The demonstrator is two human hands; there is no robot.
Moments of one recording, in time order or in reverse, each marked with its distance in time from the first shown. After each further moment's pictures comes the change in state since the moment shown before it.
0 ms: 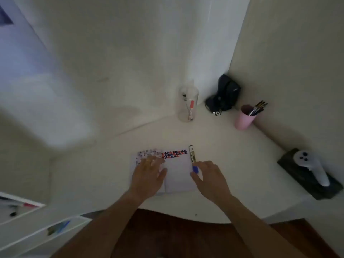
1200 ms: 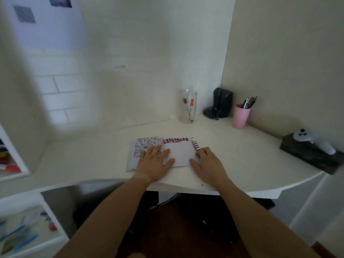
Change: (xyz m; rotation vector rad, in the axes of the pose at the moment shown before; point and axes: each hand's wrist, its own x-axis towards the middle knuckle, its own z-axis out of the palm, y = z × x) left_hand -0.041 -0.030 0.123 0.154 0.123 0.028; right_hand -0.015 0.060 0.124 -0.140 0.359 -0.214
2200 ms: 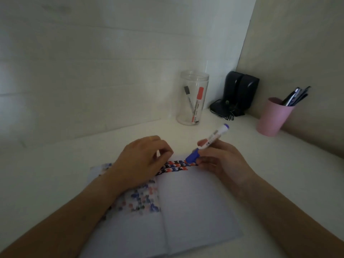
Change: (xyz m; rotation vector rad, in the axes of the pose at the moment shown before) left_hand 0.181 -0.055 0.019 -0.313 0.196 0.443; right_hand 0.168 0.013 0.028 1.291 -0.130 0.420
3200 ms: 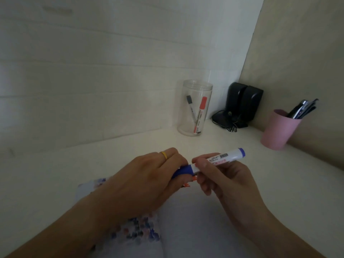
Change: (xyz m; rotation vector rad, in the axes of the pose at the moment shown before) left_hand -0.007 0.045 -0.023 0.106 0.016 0.267; right_hand -0.027 0.005 0.019 0.038 -0.103 -0.333
